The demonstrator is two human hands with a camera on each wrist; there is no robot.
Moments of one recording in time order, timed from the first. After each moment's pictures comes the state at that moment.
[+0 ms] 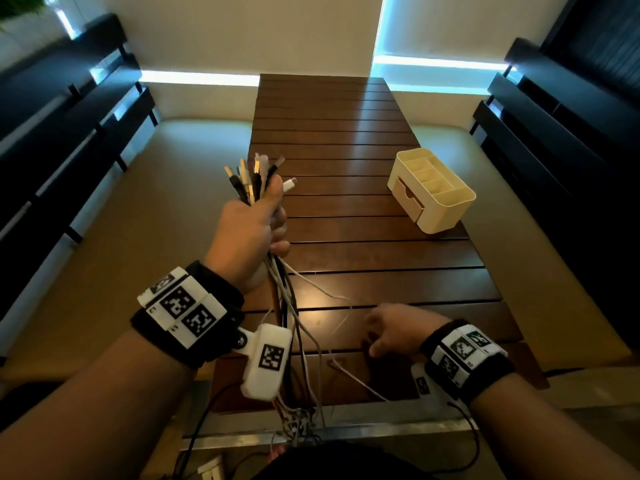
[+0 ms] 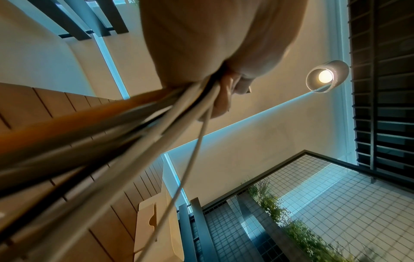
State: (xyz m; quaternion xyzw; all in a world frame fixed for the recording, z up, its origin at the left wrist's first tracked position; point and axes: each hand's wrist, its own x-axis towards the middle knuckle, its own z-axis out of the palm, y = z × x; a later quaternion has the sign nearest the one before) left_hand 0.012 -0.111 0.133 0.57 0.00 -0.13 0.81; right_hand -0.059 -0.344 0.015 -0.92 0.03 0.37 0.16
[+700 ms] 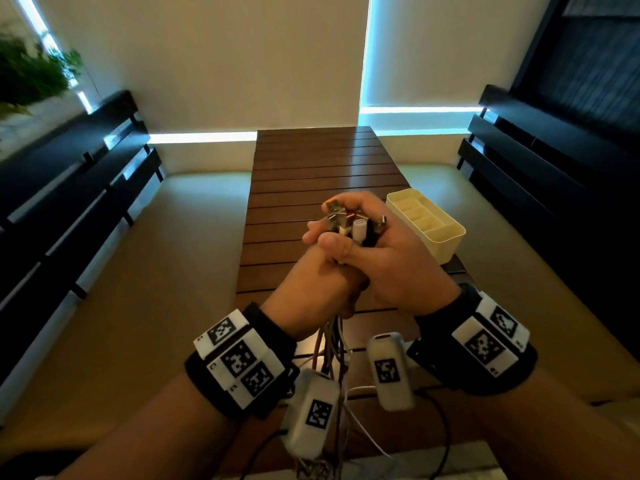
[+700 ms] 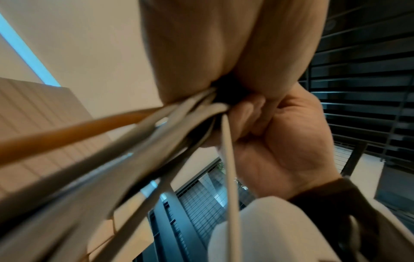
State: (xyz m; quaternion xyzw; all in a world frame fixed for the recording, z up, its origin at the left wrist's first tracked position) left_hand -0.024 -0.164 0.178 0.69 -0.29 -0.18 0.64; right_hand -0.038 -0.292 0.184 -0.75 -0.17 -0.09 0.63
